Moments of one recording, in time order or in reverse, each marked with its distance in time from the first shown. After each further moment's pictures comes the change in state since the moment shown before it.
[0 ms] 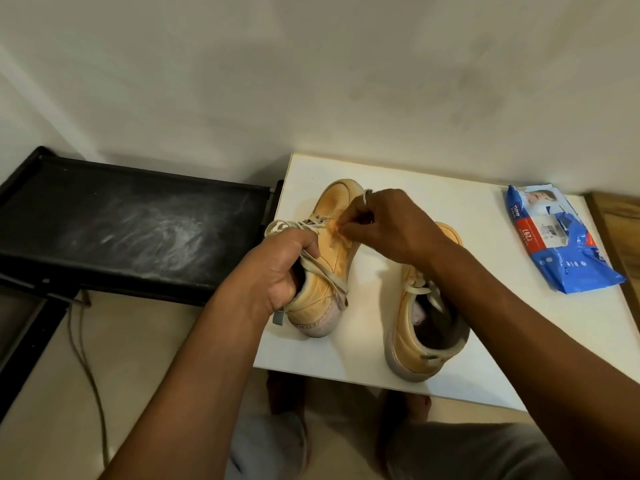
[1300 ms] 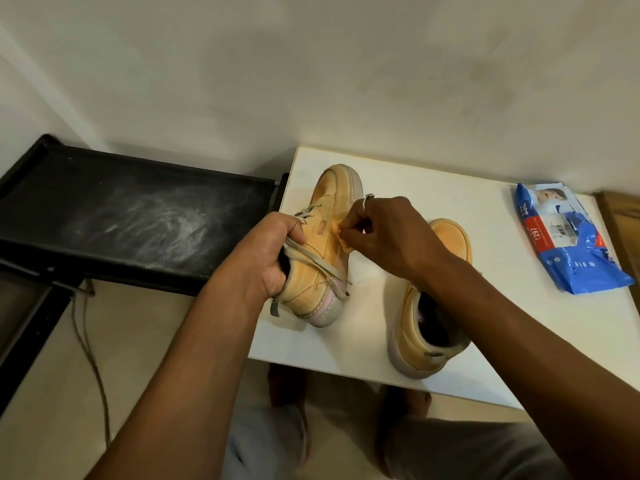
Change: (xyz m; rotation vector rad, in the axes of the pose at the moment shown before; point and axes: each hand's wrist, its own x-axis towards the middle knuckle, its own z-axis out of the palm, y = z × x) left_hand 0.010 0.008 -0.019 0.028 0.016 -0.035; right_hand -0.016 -0.013 0.012 -0.093 0.016 -0.055
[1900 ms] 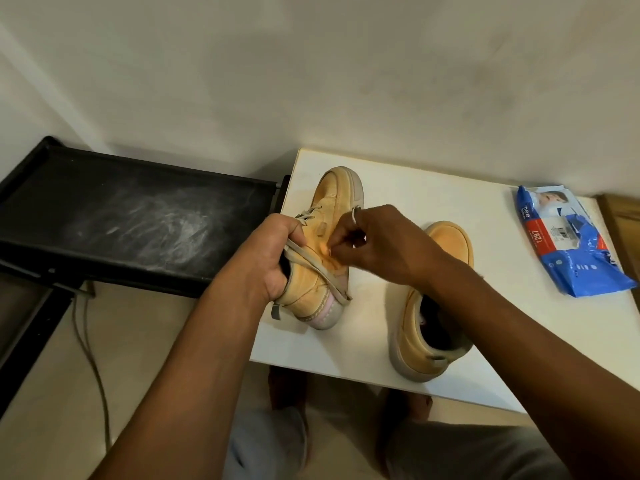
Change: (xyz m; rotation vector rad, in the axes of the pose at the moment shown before) left_hand 0.007 -0.002 -0.003 -0.007 -0.006 -0.012; right_hand 0.001 -0.006 -0.001 0.127 -0.153 -0.049
